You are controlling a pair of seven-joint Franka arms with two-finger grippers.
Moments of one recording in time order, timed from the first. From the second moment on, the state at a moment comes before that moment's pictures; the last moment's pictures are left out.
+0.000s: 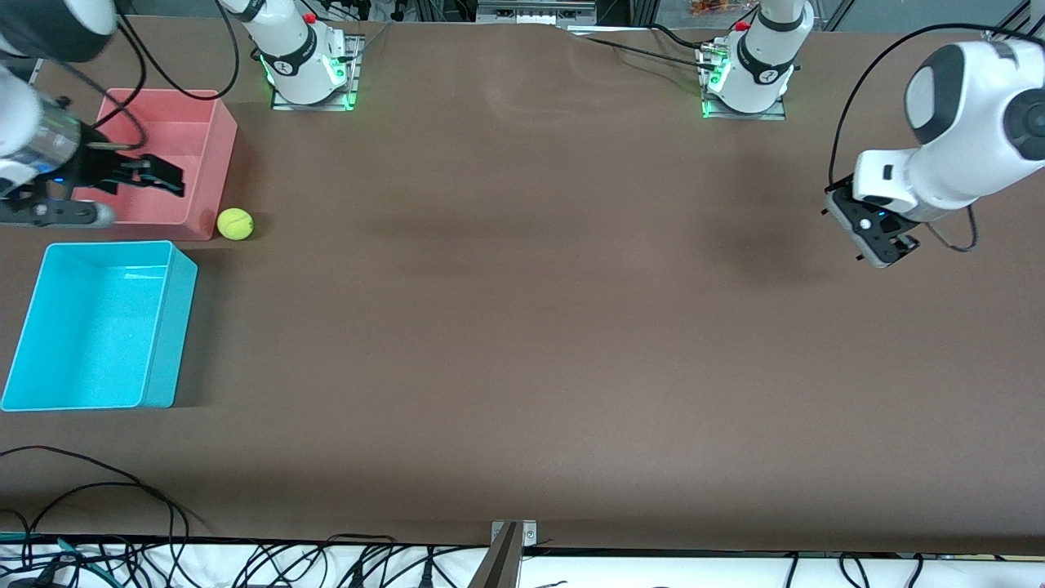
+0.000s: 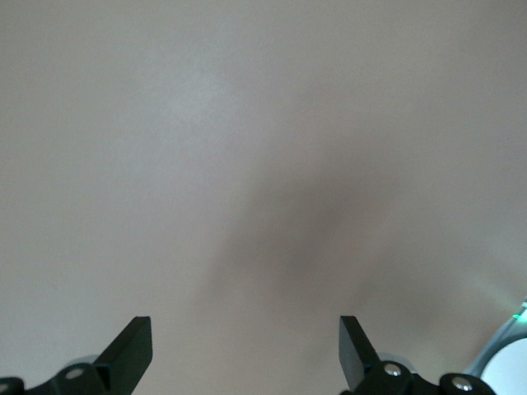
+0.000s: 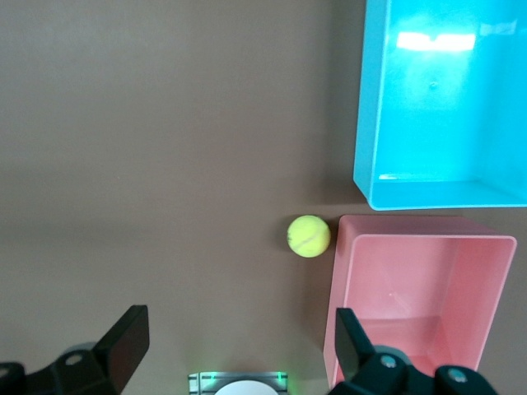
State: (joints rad) left arm 0.25 -0.06 -0.22 -2.15 0.01 1.97 1.00; right arm 0.14 -0.04 -0.10 -1.82 -0.06 1.60 0.03
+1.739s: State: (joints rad) left arm 0.12 -0.16 -0.15 -1.65 -0.02 1.26 0.21; right arm 0.14 0.17 -0.10 -2.31 -0.26 2.07 0.01
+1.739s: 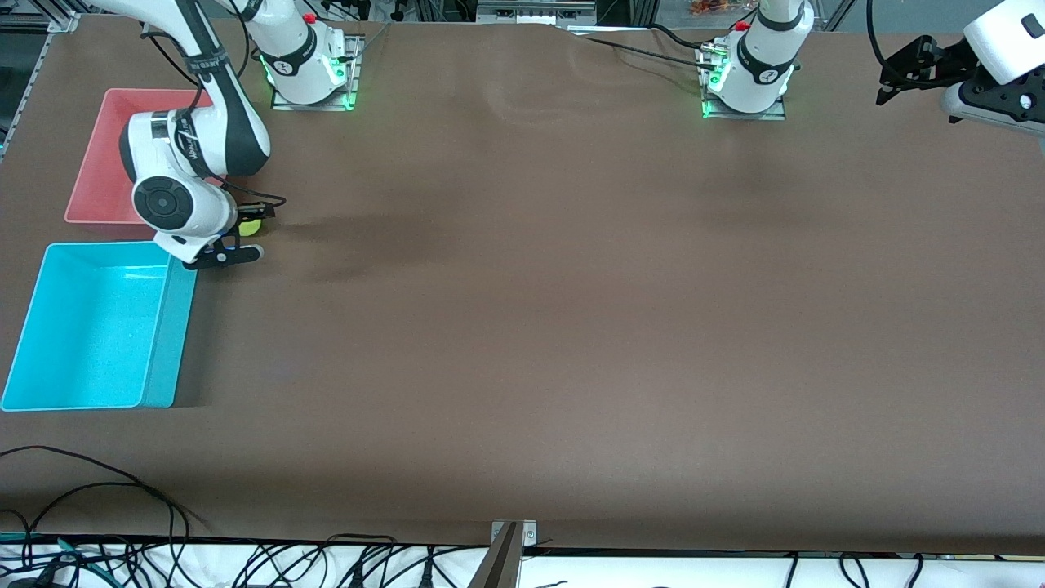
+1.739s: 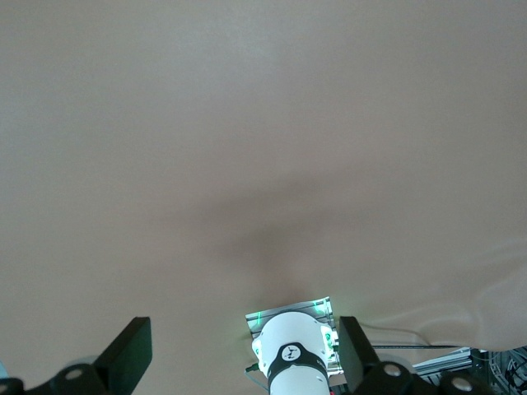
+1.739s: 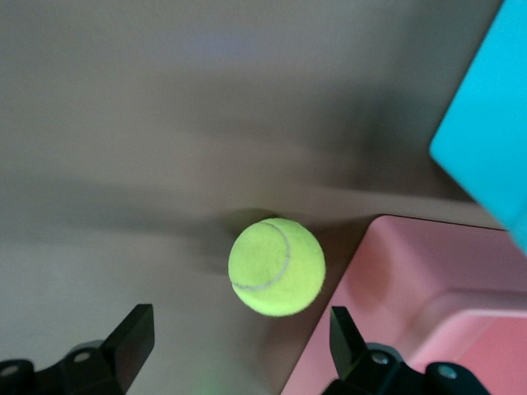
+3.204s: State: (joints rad) left arm 0.12 -0.13 -0.14 -1.56 -0.05 1.30 0.13; right arm 0.14 0.23 -0.17 -2.42 -0.33 2.25 0.01
